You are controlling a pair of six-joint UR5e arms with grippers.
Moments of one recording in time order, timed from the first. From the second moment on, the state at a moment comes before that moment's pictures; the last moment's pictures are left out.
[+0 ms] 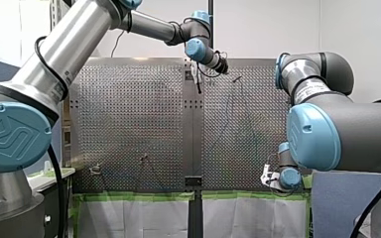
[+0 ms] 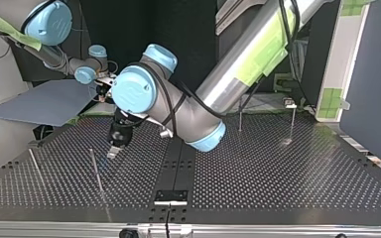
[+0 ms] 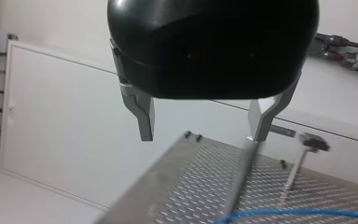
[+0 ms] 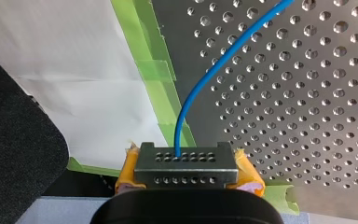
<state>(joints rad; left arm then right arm) -0.69 -2.12 -0.94 -3.27 -1.66 -1.90 1.68 -0.46 1.47 -0.57 1.54 1.75</state>
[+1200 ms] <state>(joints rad) -0.72 -2.13 -0.87 -3.41 -1.79 -1.76 1.69 -0.46 1.47 -0.56 1.54 1.73</state>
